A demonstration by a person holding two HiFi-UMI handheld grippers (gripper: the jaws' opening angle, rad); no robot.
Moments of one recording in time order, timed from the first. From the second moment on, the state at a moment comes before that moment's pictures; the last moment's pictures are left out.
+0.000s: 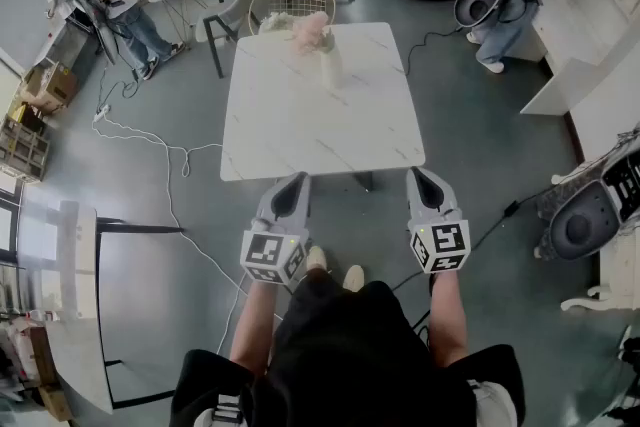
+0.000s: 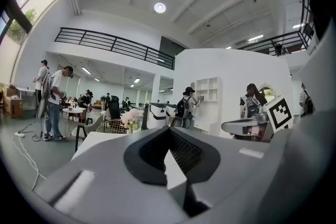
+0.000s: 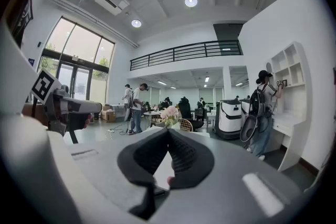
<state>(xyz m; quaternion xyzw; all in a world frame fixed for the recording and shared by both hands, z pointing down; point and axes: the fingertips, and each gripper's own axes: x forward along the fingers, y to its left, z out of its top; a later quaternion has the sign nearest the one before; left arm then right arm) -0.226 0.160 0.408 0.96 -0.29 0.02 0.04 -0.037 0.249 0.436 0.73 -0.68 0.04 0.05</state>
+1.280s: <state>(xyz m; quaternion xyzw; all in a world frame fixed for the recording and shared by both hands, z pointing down) -0.140 0.110 0.419 0.96 -0.27 0.02 0.06 0.030 0.205 0.450 0.74 -0.67 0.06 0.06</state>
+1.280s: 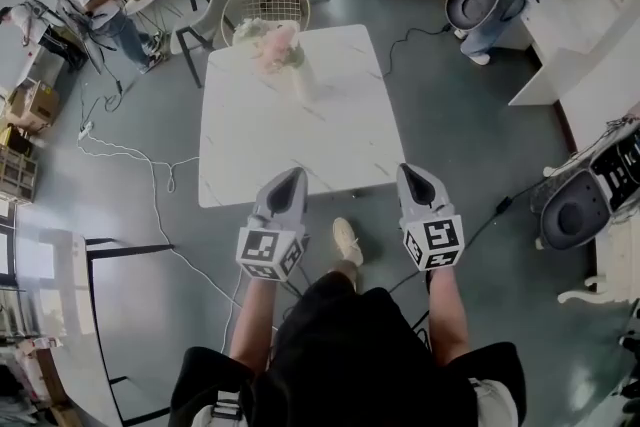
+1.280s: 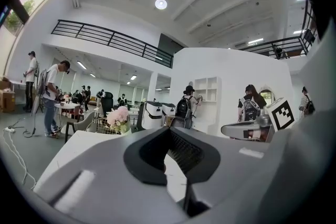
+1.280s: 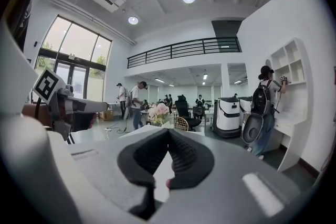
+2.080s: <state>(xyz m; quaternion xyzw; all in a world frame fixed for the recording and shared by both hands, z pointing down) -0.047 -0.066 0.431 0.94 -0.32 0.02 0.09 0.129 0.011 0.447 0.69 -0.72 0.08 0.07</state>
